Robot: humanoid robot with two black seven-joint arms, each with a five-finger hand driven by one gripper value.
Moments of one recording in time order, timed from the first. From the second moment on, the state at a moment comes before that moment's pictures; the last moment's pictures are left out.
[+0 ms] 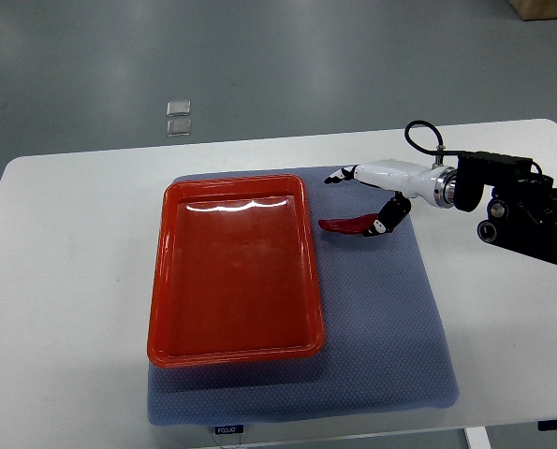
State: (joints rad) left arm -0.02 0.00 -0.05 -0.07 0.12 -0.15 0.04; right arm 1.09 -0.52 -0.02 1.11 -1.27 -0.03 0.14
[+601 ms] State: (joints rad) left arm -0.02 0.00 -0.05 -0.07 0.12 -0.15 0.04; right arm 1.11 -0.50 -0.09 1.10 -1.35 -0.02 0.11
